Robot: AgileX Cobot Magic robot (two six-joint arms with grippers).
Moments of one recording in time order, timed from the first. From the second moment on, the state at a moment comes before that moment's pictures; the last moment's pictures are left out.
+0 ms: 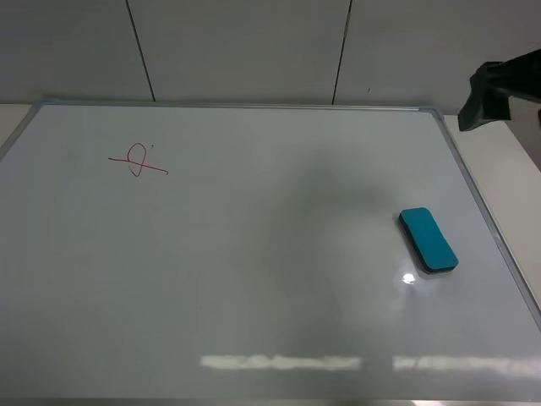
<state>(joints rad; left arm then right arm) 0.01 -0.01 -0.50 -0.06 1.05 -0.02 0.23 1.25 -1.01 -0.09 0.87 0.18</state>
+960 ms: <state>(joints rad) 0.01 -0.01 -0.50 -0.06 1.05 -0.02 0.27 1.72 -1.03 -0.12 0.92 0.39</state>
